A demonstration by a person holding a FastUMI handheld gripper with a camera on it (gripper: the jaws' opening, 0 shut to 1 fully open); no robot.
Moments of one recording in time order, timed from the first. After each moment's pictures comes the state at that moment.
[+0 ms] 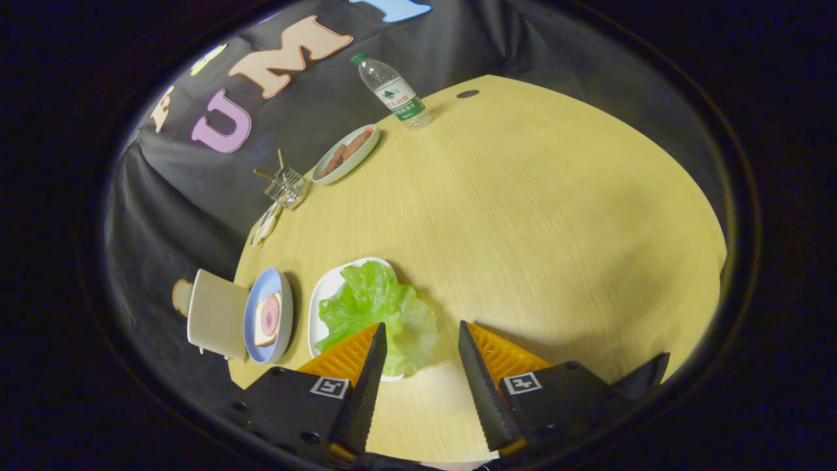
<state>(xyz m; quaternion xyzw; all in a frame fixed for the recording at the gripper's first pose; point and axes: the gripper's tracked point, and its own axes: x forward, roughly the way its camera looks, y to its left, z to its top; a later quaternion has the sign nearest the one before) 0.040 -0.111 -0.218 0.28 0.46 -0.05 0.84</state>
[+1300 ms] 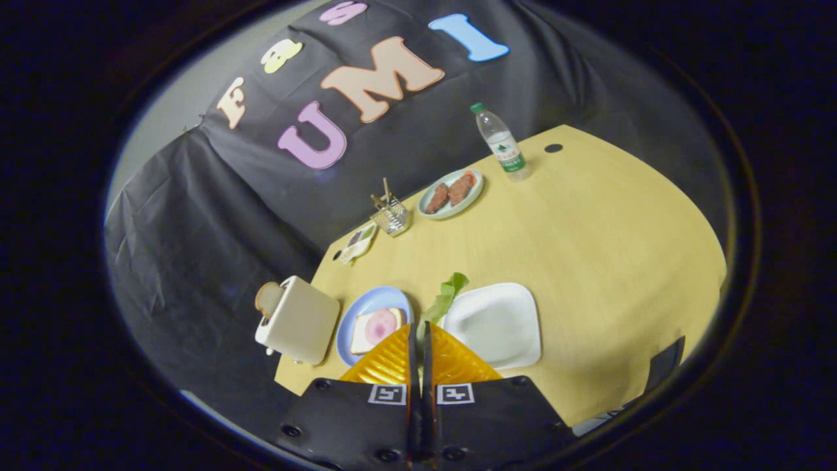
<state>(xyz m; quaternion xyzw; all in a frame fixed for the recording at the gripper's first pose) 0.052 -0.005 -0.064 0.28 0.34 0.06 0.90</state>
